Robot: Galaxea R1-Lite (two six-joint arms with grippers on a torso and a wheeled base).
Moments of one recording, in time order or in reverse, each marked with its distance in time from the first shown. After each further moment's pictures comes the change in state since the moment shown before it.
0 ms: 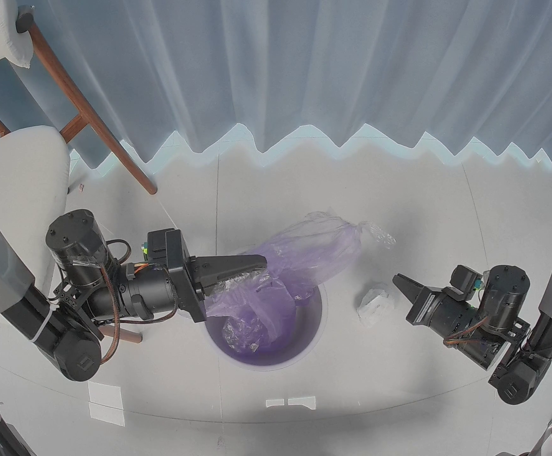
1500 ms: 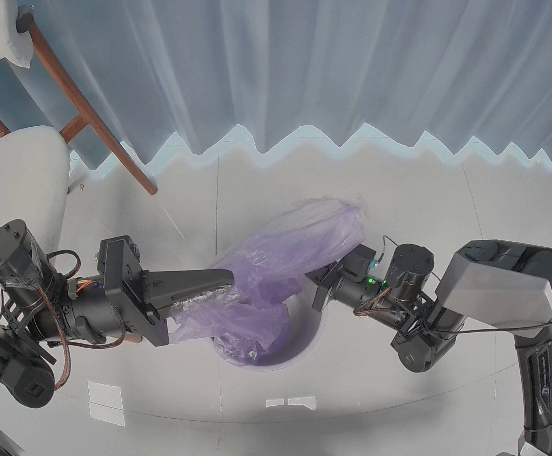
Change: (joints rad) left arm -0.002 -0.253 0.193 0.005 -0.005 -0.027; right arm 0.078 0.439 -0.690 -0.001 0.410 -0.431
